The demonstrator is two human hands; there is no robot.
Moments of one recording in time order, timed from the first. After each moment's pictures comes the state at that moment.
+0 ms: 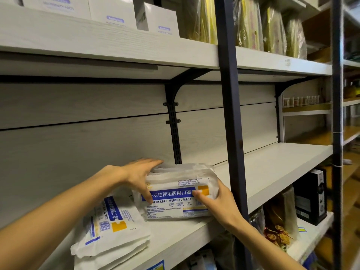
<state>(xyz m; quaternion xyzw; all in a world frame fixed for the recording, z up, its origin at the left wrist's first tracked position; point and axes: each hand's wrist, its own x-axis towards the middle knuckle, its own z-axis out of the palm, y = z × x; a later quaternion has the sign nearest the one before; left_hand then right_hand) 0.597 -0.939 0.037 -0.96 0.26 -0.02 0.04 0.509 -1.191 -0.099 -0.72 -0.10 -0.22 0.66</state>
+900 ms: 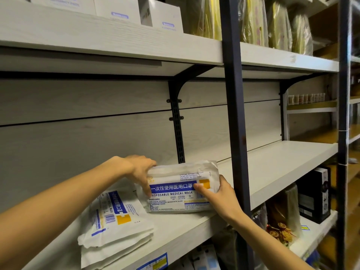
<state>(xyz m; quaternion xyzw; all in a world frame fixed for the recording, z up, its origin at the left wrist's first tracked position) 0.593 -0.939 0.048 -0.96 0.23 0.01 0.13 0.513 -1.187 -0.096 -0.73 -0.06 -0.23 0.63</state>
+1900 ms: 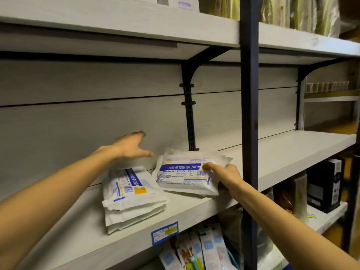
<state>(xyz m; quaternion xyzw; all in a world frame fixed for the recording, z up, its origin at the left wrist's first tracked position) 0.580 -0.877 0.042 -0.98 0.13 -0.14 -0.03 0.526 -1.180 -0.081 -0.73 0.08 -0.08 0.67</state>
